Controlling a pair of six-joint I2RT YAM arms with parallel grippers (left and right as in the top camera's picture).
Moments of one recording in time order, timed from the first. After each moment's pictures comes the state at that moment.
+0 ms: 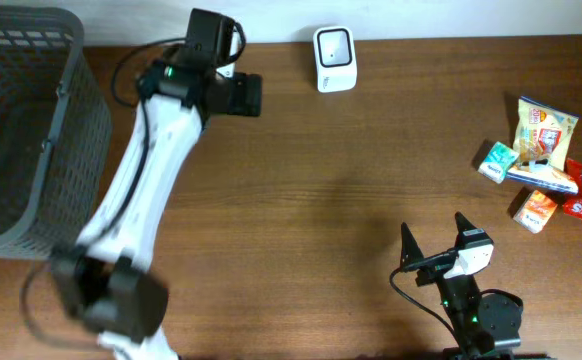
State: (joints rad) left arm -0.29 1.86 1.88 -0.96 -0.11 -0.09; right arm 0.07 0.01 0.01 -0.06 -0.13 0.07
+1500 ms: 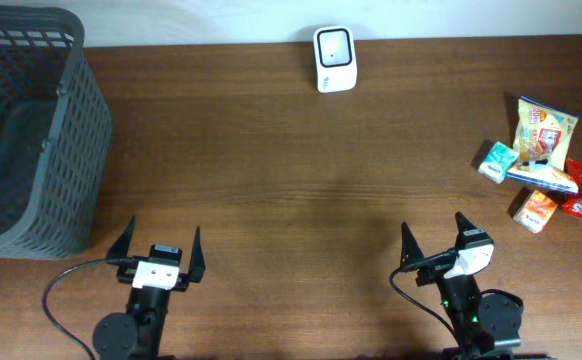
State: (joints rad) left arm 0.03 0.01 0.11 -0.10 0.15 0.30; right arm 0.07 0.01 0.01 -0.06 -0.13 0.07
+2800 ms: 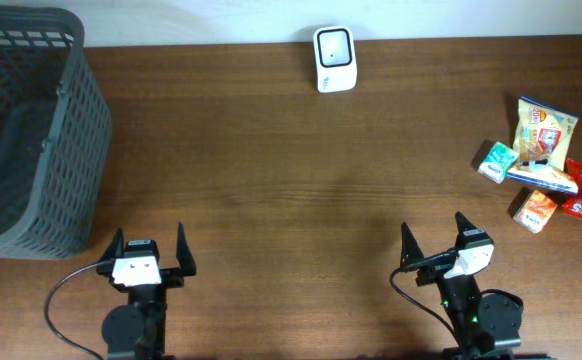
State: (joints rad) left arm 0.03 0.01 0.02 -0.08 -0.04 0.03; right arm 0.07 0.01 0.01 -0.06 -0.13 0.07
